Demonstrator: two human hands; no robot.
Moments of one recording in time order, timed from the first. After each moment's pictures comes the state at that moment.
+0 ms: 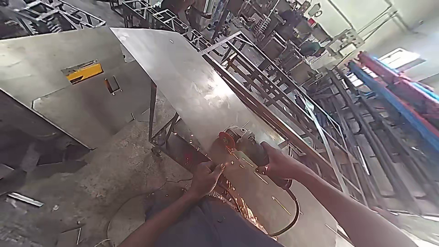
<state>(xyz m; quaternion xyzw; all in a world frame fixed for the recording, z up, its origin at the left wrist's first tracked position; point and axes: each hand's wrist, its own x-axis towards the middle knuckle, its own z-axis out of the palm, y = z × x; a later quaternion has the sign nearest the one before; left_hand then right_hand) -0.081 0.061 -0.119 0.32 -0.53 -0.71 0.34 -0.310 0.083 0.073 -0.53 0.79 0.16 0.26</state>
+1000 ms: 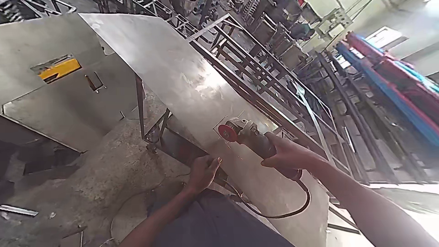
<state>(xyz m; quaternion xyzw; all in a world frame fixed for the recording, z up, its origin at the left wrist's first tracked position) -0.080 0.060 -0.121 0.33 -0.56 -0.69 0.32 -0.308 0.095 0.102 -0.50 0.81 0.14 0.28</state>
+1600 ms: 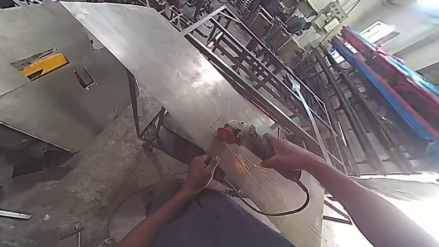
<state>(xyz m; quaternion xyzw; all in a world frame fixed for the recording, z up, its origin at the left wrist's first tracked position) -0.082 0.059 -0.124 0.33 -0.56 -0.69 0.32 -0.314 0.104 0.095 -0.49 0.81 0.16 0.29</state>
